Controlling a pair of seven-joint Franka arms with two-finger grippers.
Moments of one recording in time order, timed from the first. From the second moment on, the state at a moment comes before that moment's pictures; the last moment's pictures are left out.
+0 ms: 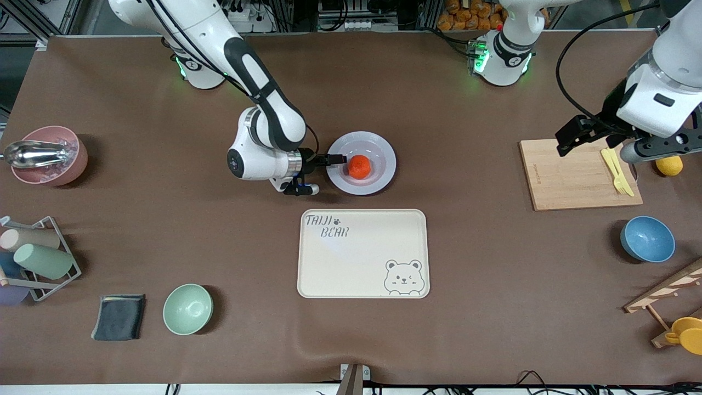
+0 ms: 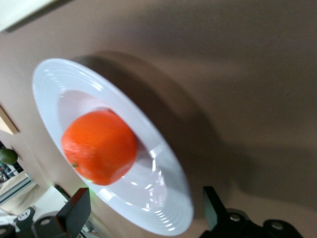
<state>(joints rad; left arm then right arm) 0.00 0.03 -0.19 -1.50 0.03 1.55 -0.35 0.66 0.53 -0.02 -2.06 1.21 2.26 -0.24</state>
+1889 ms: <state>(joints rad) -0.05 -0.01 -0.07 -1.56 -0.01 1.55 -0.30 0.69 0.56 -0.02 -2.06 1.47 2.30 -0.48</state>
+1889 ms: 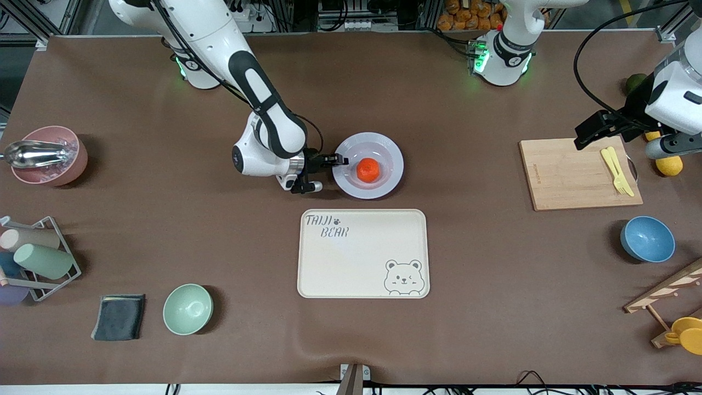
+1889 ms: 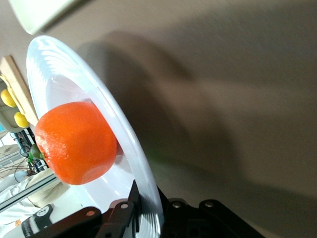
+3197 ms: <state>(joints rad) -0.03 -0.02 -0.07 -1.62 -0.01 1.59 -0.30 0.54 0.80 -0.05 -1.55 1.18 2.31 -0.05</state>
